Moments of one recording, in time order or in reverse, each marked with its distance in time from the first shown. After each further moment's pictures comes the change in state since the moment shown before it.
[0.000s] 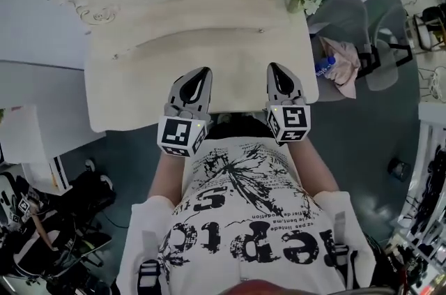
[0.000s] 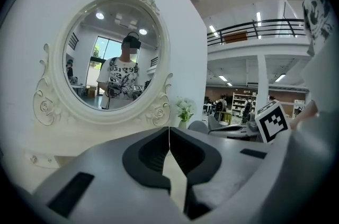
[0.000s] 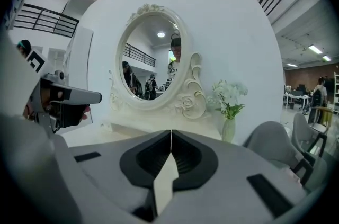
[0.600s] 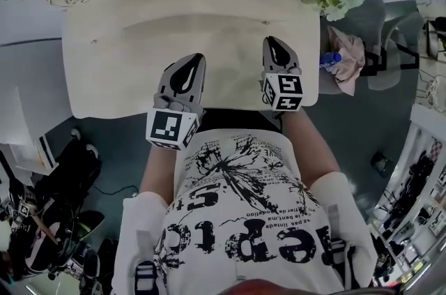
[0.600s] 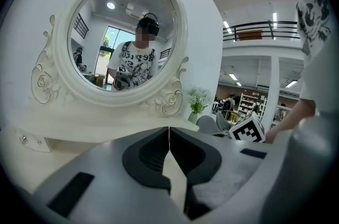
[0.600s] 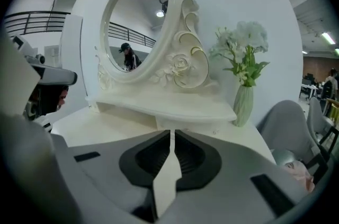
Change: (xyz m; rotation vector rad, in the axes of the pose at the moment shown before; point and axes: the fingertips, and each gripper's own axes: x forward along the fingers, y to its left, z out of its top) left arm 0.063 0.036 -0.040 -0.103 0.071 0.063; right arm 0.122 -0.047 -0.073 0.016 0.203 0.065
